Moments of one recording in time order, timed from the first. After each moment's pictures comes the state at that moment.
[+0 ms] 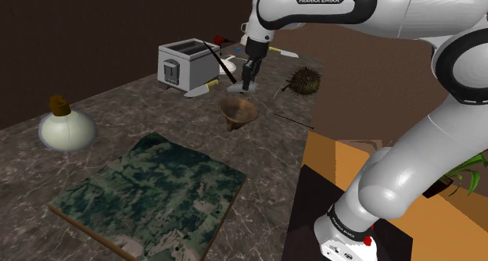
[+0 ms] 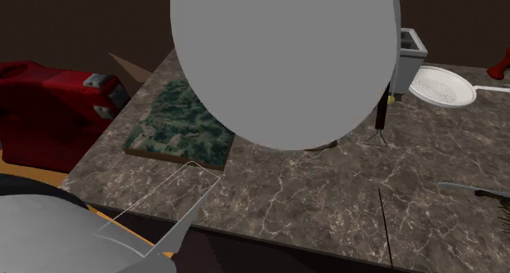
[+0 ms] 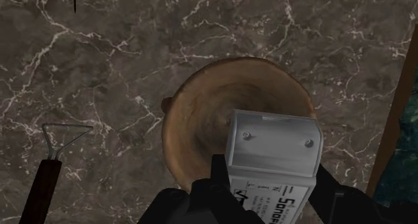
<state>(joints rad) 0.04 -0.16 0.00 -1.94 0.01 1.79 -0.34</state>
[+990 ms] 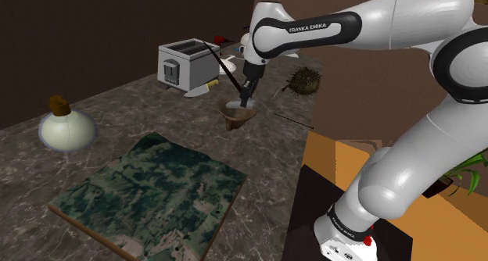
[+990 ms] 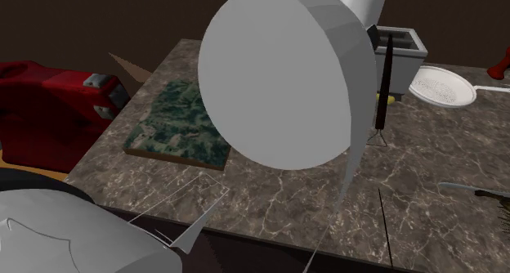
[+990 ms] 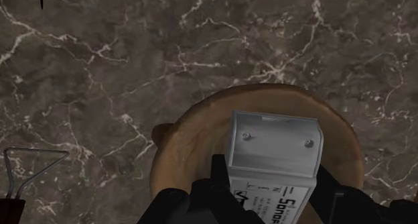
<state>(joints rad) 0.04 -0.15 0.00 -2.11 0.01 1.97 -0.35</state>
